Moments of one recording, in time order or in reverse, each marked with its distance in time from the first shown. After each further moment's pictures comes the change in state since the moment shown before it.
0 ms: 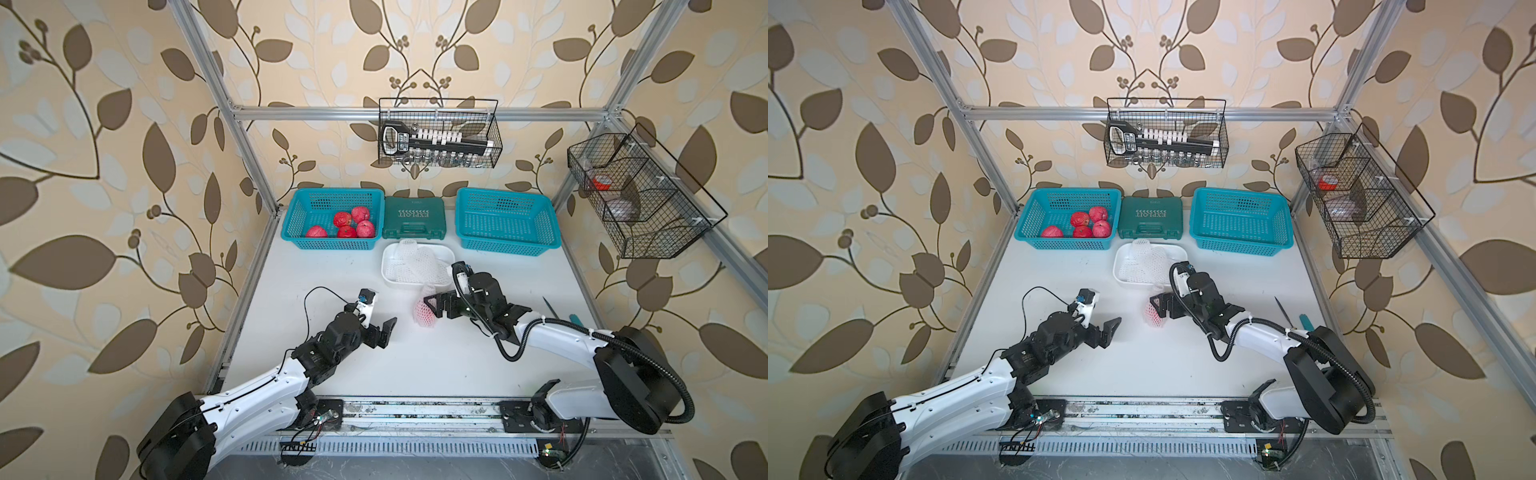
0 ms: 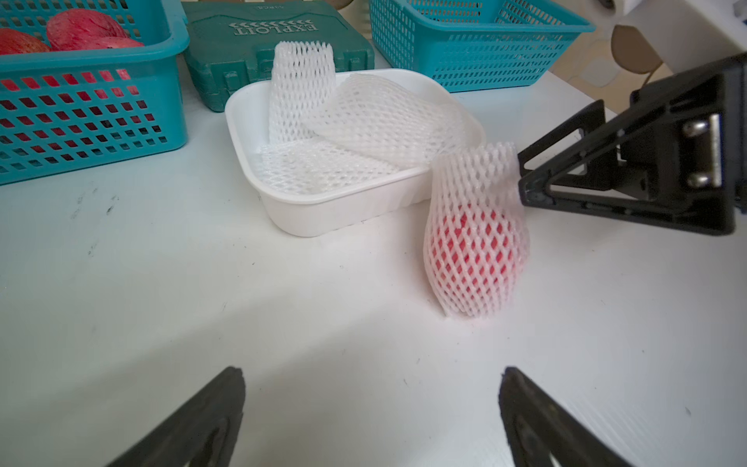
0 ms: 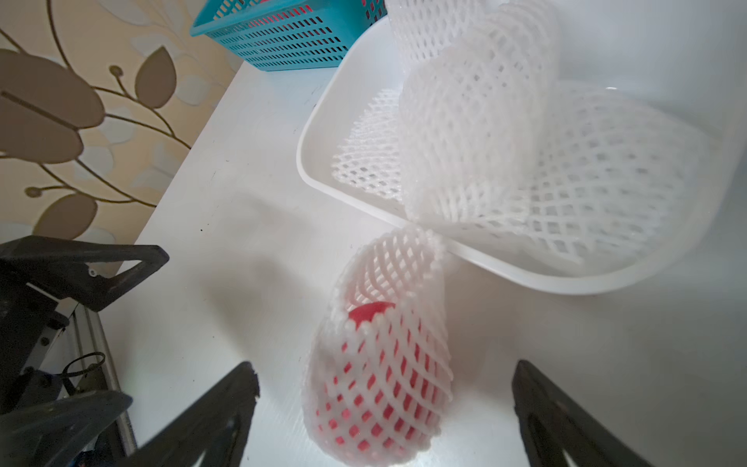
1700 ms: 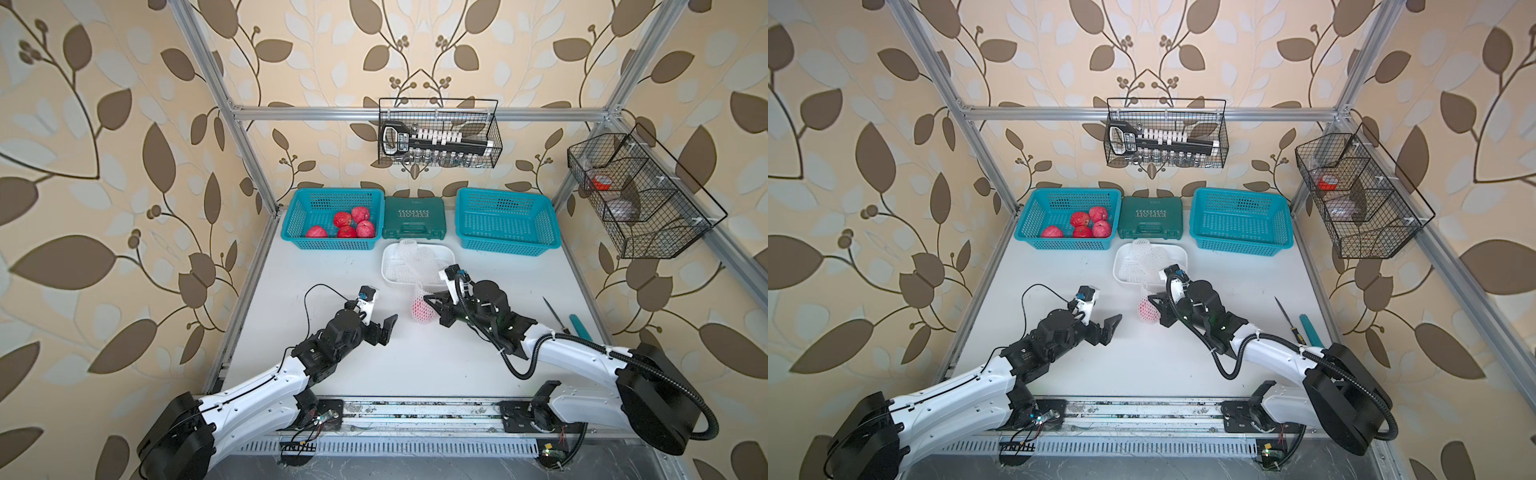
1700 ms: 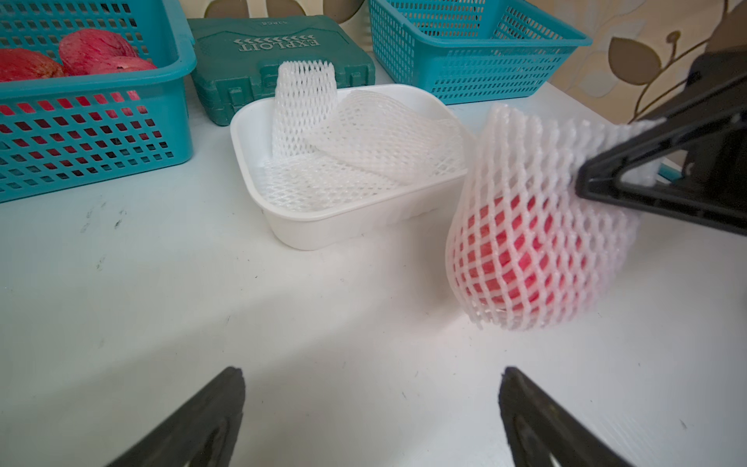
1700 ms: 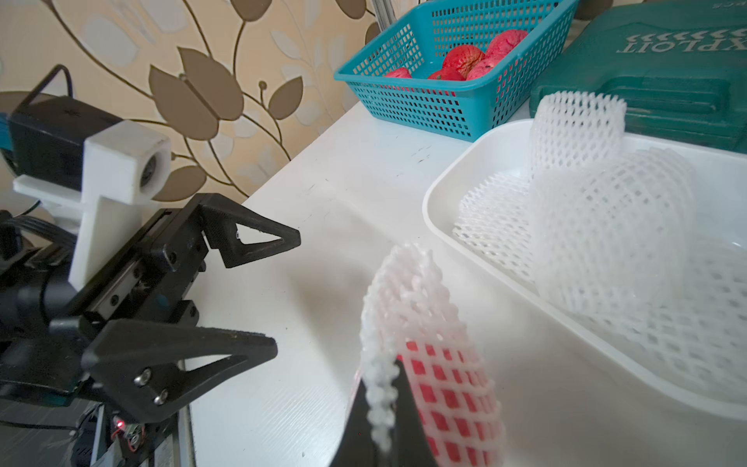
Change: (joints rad) left arm 0.000 0.016 0.034 -0.014 -0.016 0.002; right arm 0.099 -0.100 -0.076 0.205 -0.040 -0.148
